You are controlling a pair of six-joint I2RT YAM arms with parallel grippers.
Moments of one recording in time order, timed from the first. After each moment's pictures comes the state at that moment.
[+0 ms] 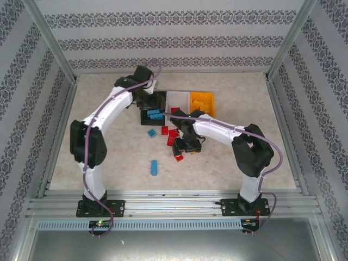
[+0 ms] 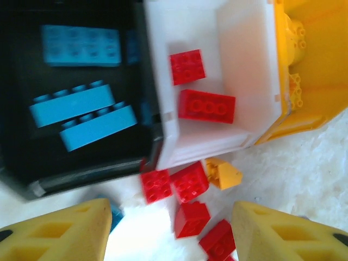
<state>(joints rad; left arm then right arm) -0.34 1.90 1.77 -0.96 0.25 -0.34 0.72 1.86 1.33 -1.03 -0.20 0.52</state>
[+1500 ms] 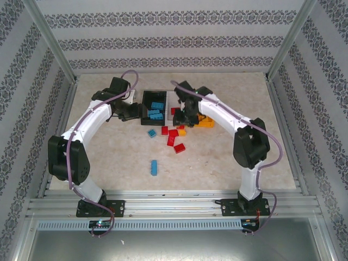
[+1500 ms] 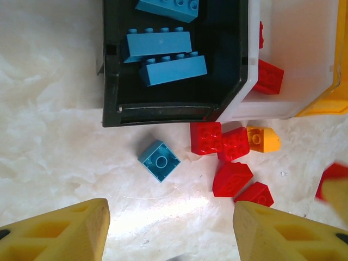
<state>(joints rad) -0.21 1.65 1.41 -0.86 0.32 -0.33 0.56 1.98 1.75 -1.06 -0.21 0.60</state>
